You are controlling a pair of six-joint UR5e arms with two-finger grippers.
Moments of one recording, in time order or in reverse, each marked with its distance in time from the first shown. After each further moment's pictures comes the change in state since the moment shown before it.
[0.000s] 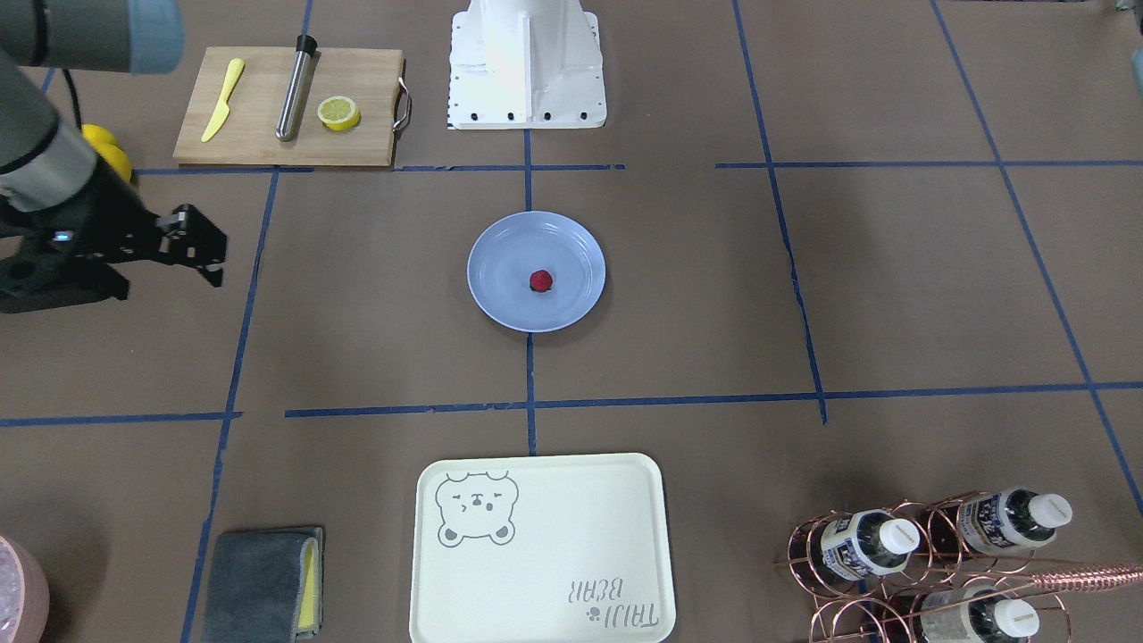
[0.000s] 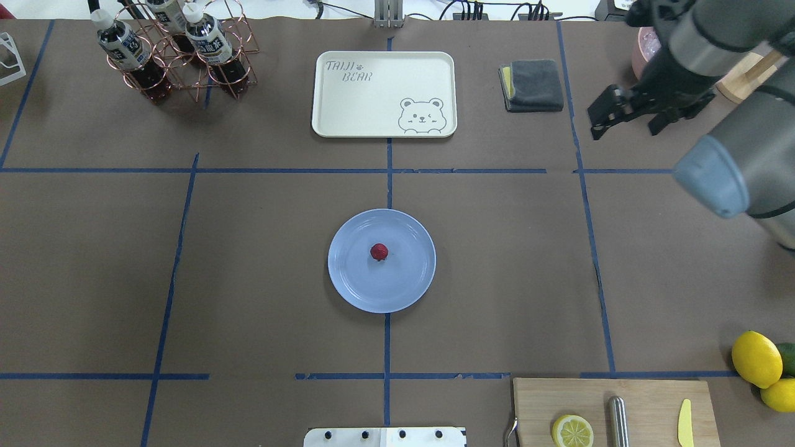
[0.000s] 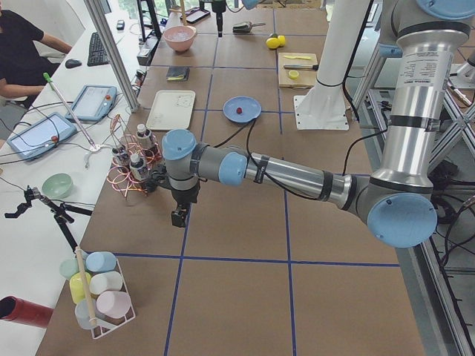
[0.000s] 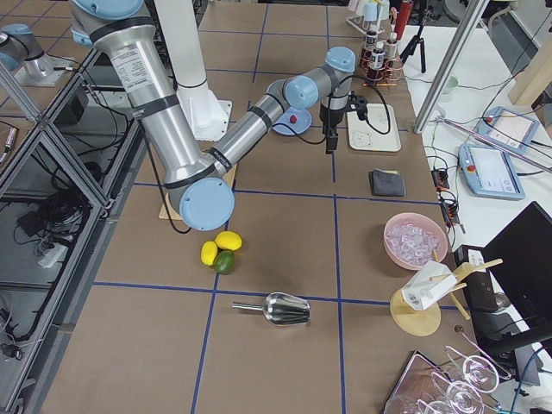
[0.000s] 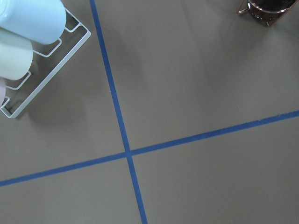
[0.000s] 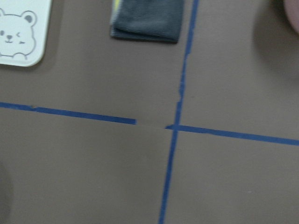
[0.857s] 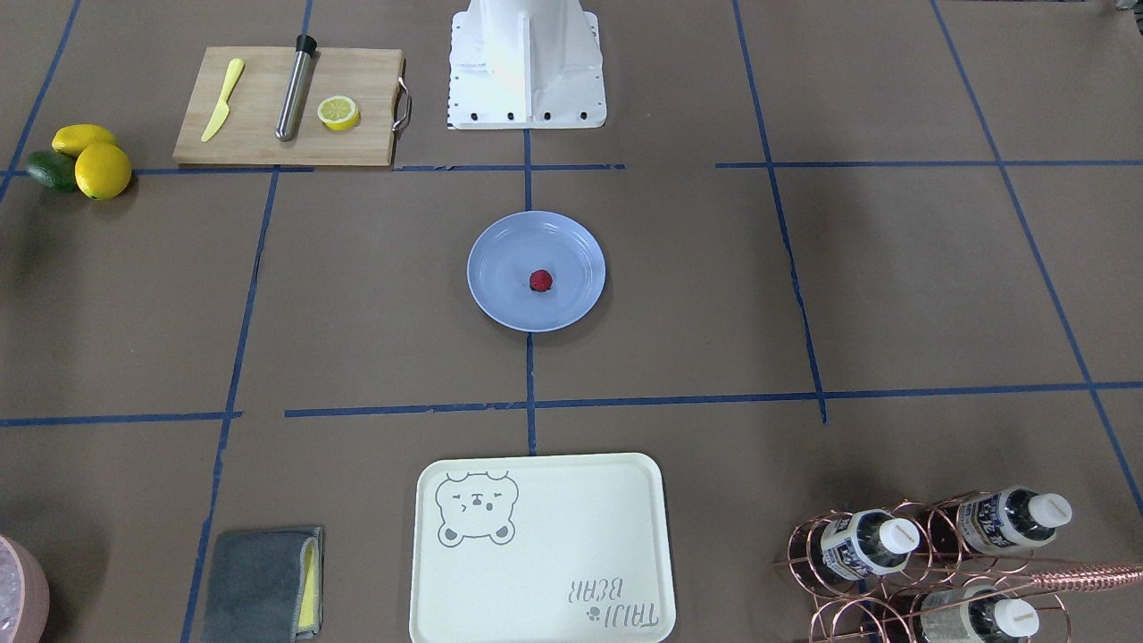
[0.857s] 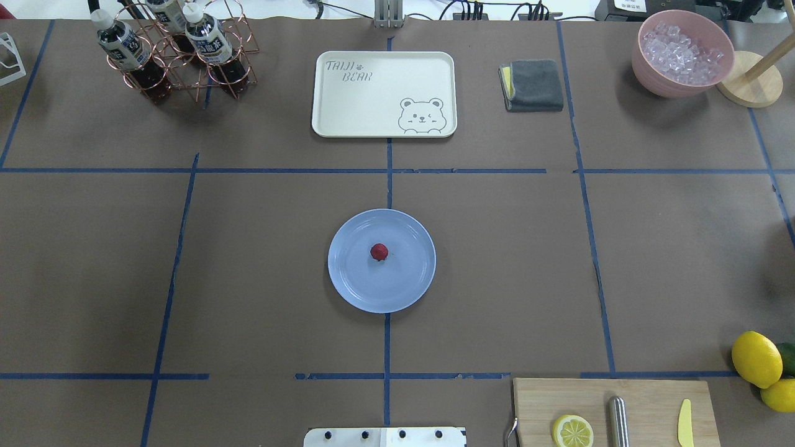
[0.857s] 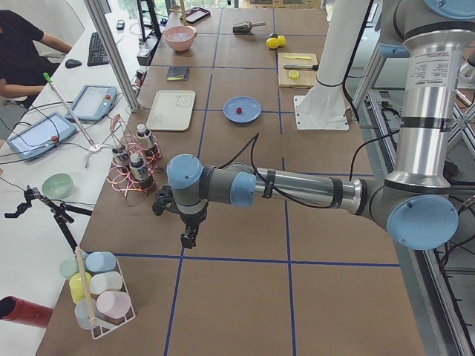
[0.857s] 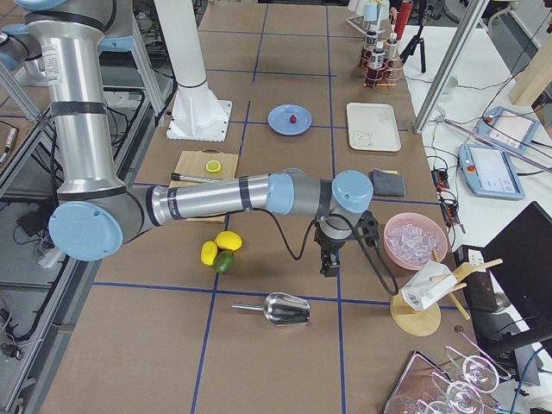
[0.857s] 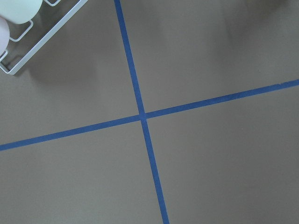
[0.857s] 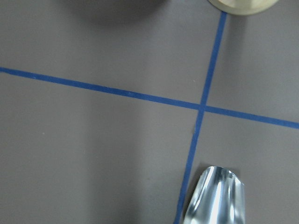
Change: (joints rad) left arm -0.046 0.055 0.035 -0.008 -0.036 0.054; right arm 0.460 -0.300 -0.261 0.005 0.105 -0.733
